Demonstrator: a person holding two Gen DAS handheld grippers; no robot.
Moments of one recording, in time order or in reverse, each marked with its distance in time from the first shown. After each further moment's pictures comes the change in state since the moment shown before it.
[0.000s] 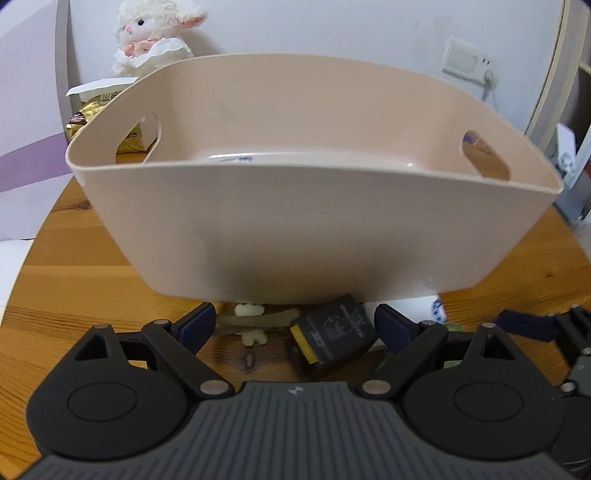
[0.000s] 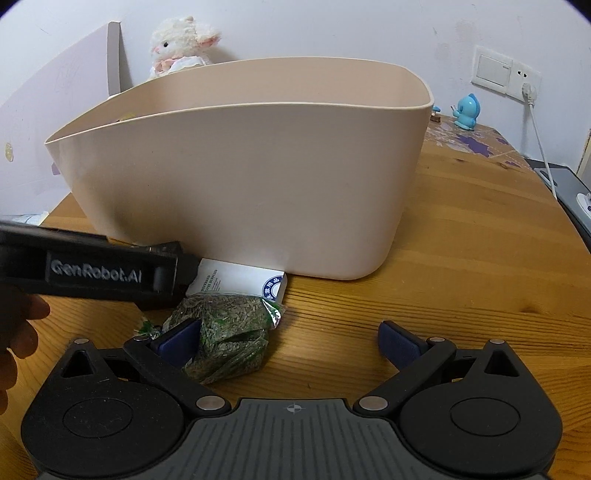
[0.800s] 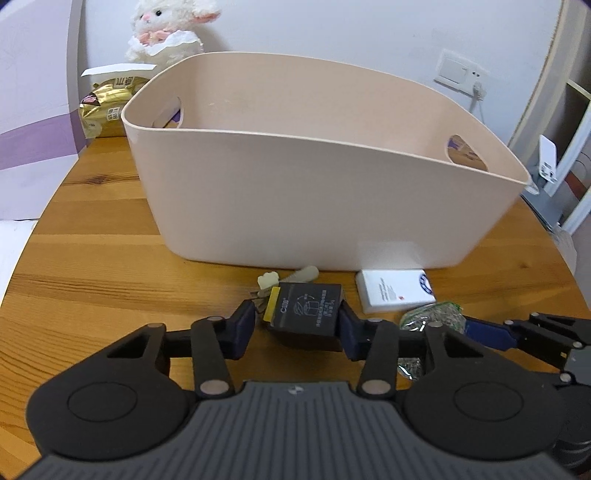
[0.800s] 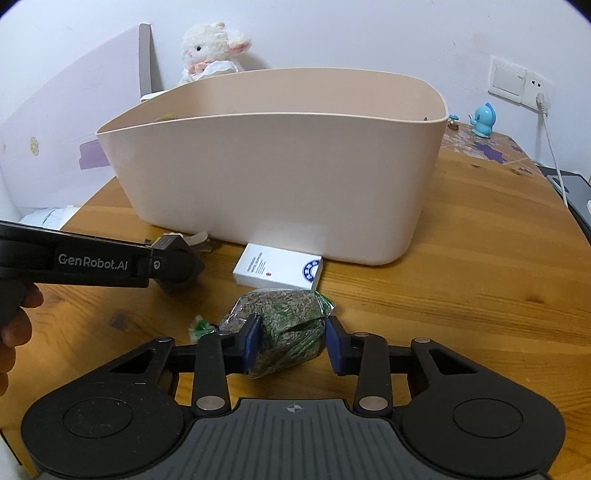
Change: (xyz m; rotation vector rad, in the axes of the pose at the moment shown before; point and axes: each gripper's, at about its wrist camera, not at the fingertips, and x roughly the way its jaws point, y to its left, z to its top) left arm -0.032 0.021 -0.019 -0.046 -0.008 -0.091; right arm -0.031 0.013 -0.011 -0.032 -0.010 0.062
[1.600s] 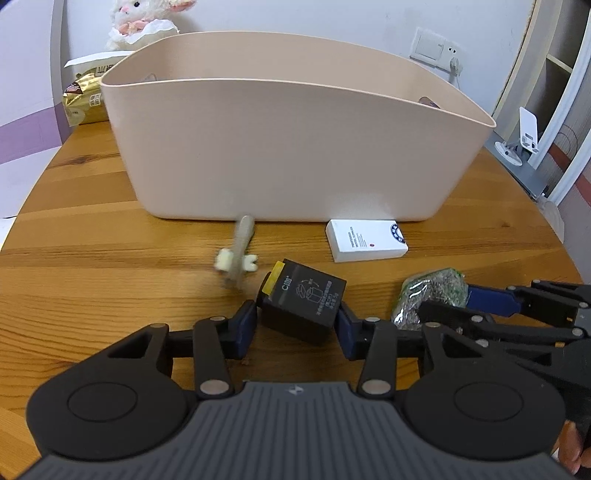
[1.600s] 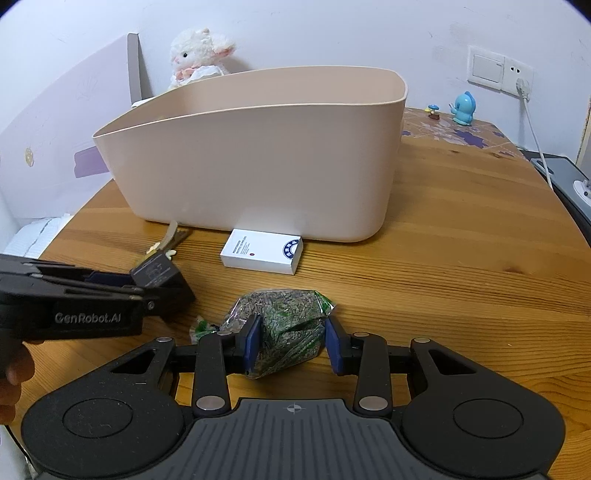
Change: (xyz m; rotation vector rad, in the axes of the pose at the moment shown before) left arm -0.002 -0.014 -0.032 0.050 0.033 -0.027; right arm -0.015 -0.012 -0.014 0.044 -0.006 -0.010
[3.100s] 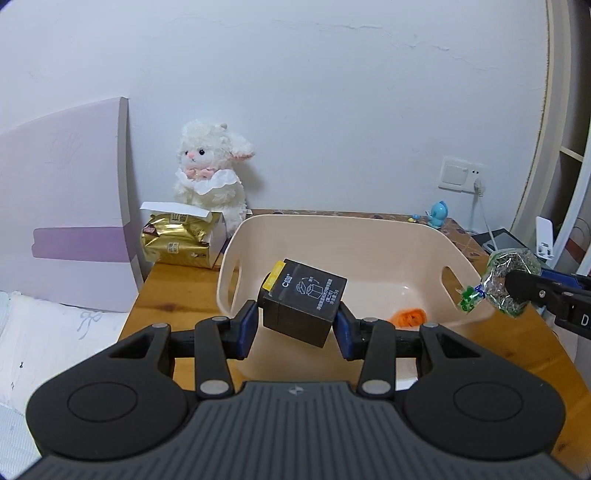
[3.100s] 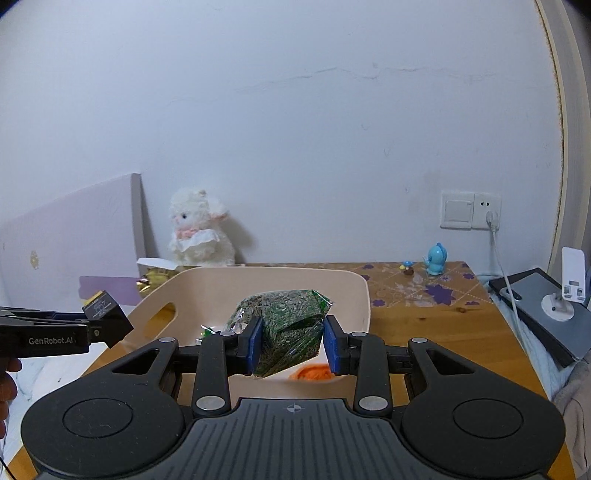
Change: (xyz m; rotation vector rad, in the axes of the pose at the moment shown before) left arm -0.108 0.024 0.082 -0.021 -0.328 0.128; right arm -0.088 -0.010 0.099 0.020 -0.391 -0.028
